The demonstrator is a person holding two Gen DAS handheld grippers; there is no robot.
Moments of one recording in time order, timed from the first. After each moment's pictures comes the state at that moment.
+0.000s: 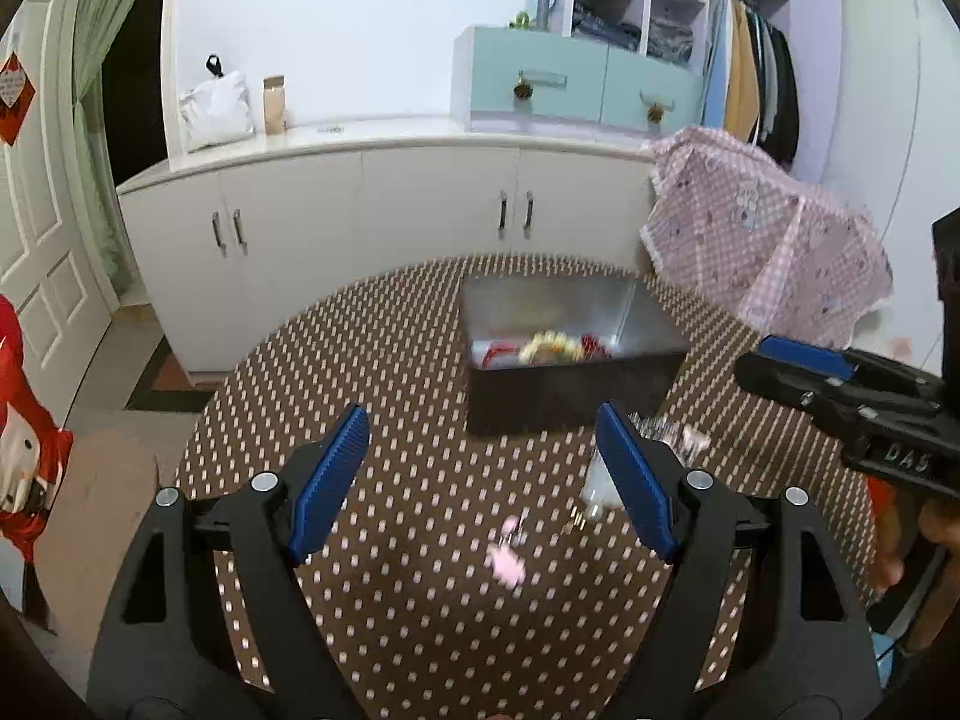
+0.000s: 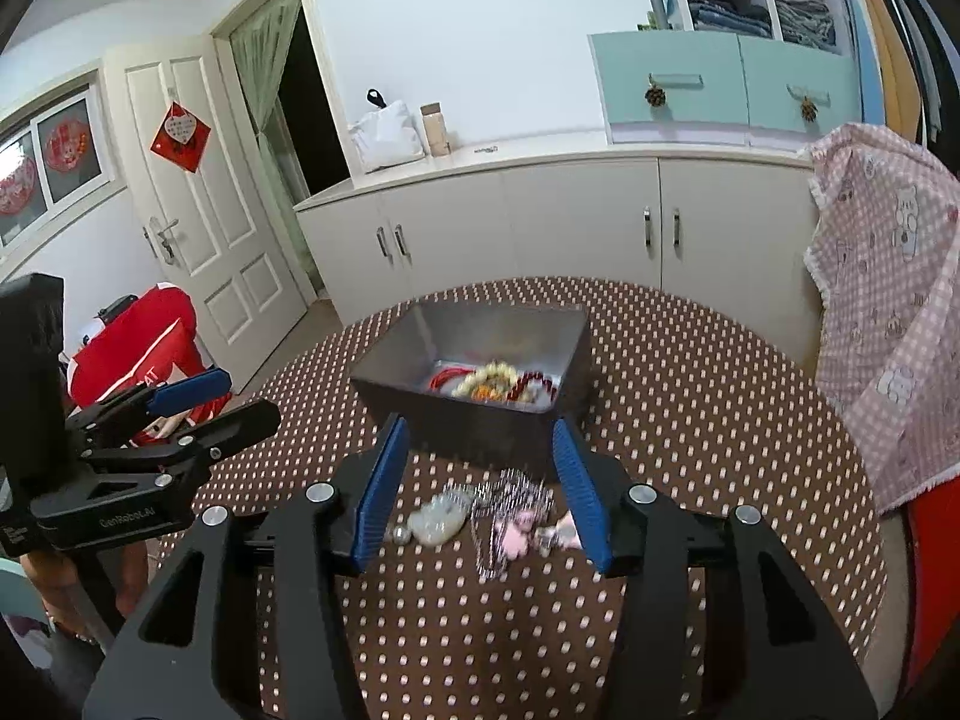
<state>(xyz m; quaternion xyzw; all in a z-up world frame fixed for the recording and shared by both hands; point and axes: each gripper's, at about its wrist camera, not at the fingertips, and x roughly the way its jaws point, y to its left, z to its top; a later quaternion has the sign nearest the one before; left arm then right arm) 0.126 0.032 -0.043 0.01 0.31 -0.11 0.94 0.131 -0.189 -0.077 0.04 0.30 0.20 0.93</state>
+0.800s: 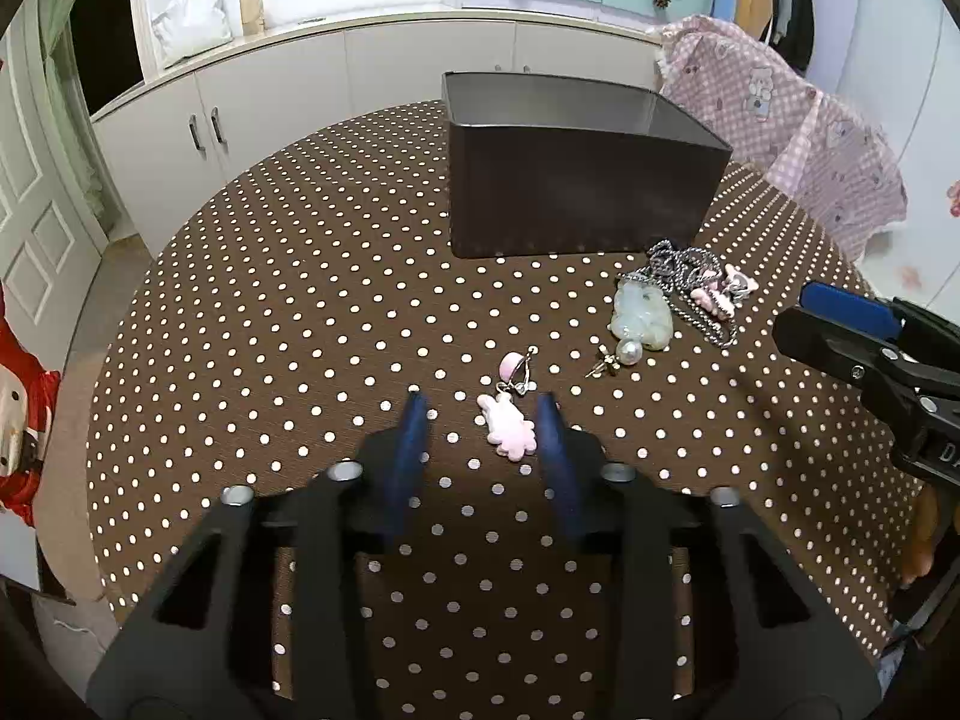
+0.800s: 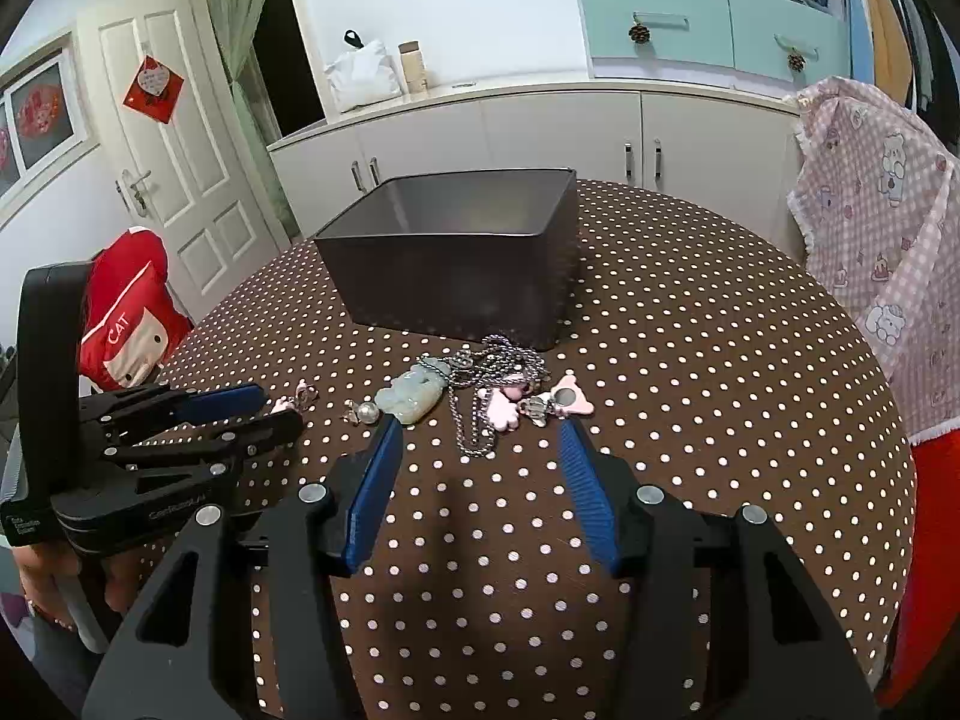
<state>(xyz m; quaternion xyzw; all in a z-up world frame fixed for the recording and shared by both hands) 0.128 0.022 -0.113 0.04 0.42 -0.11 0.90 0.116 -0.173 -0.125 0.02 0.35 0.17 0.92</state>
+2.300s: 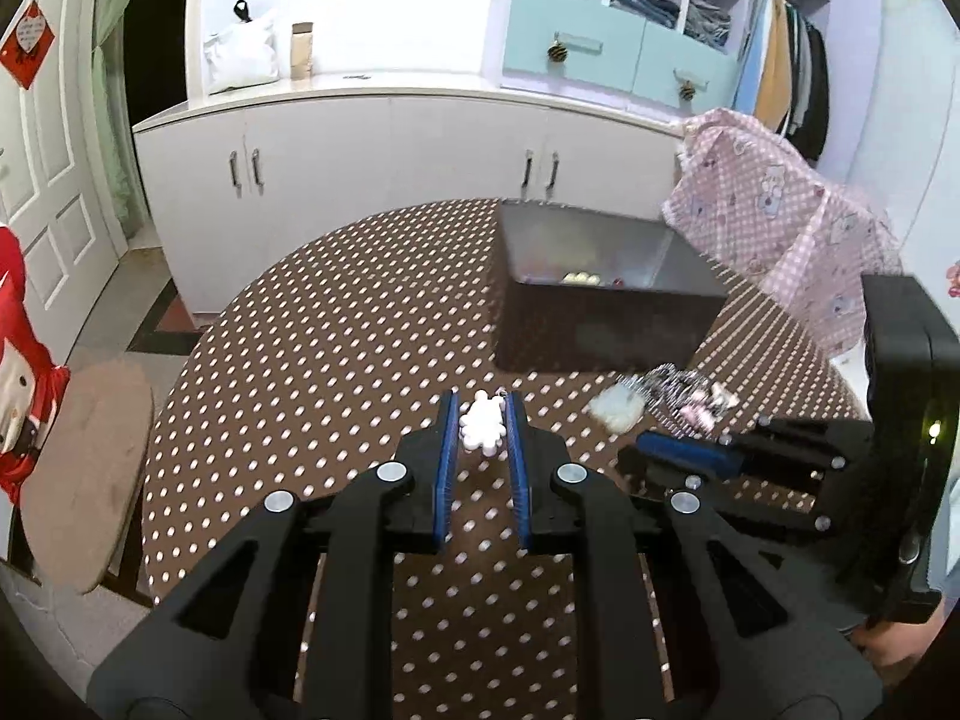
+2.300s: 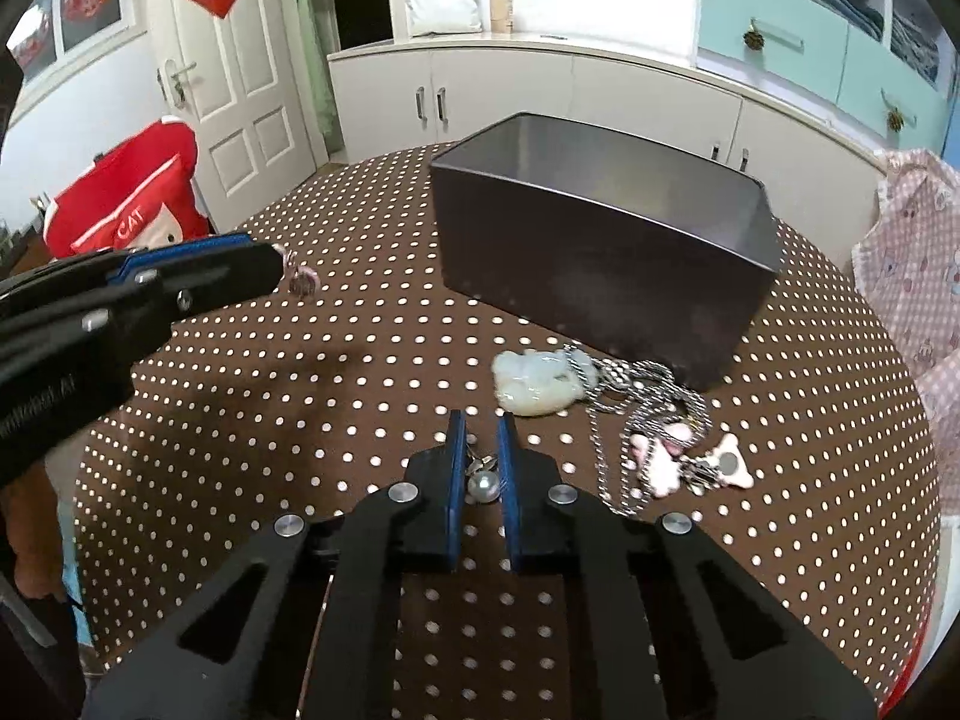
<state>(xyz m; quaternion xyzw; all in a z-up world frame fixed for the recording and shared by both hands) 0.121 0.045 -0.063 -0.03 0.35 -0.10 0.93 0.145 -0.106 -0.141 -0.08 0.39 0.22 0.89</state>
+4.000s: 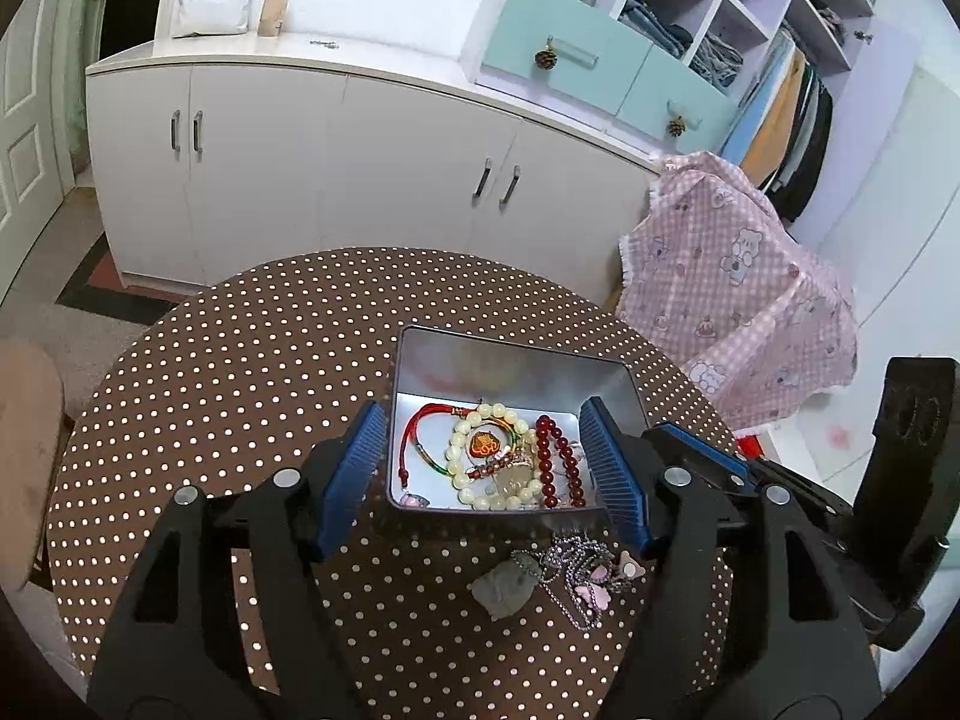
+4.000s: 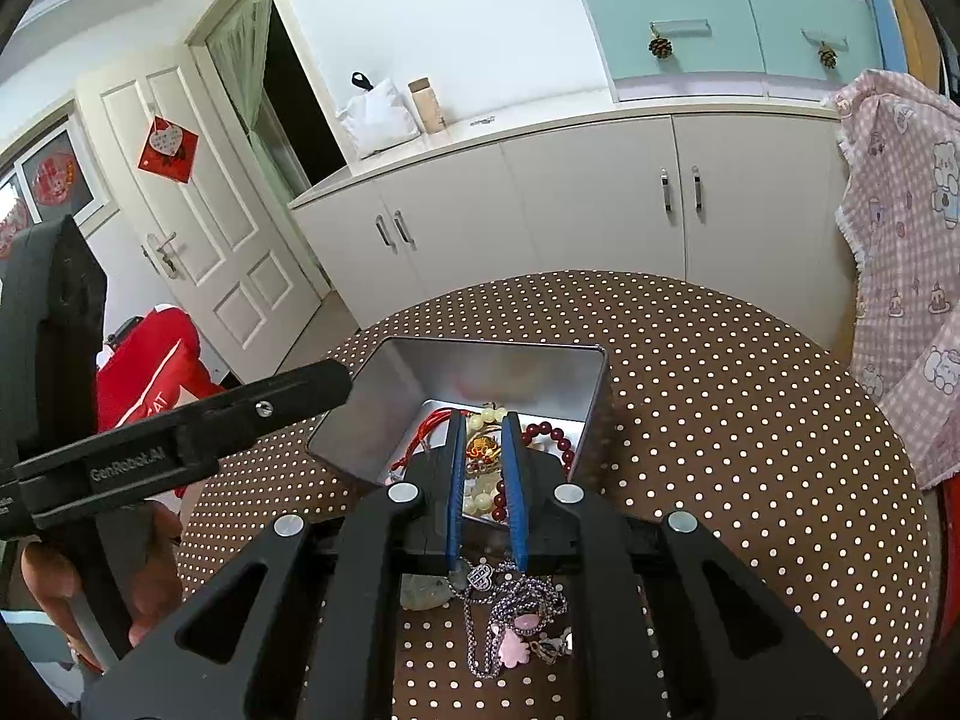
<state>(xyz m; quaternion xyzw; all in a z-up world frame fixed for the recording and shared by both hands) 0.215 0.023 -0.034 -0.13 0.38 -0.14 0.91 0.208 -0.187 -0.075 0.08 0.33 0.22 0.91</state>
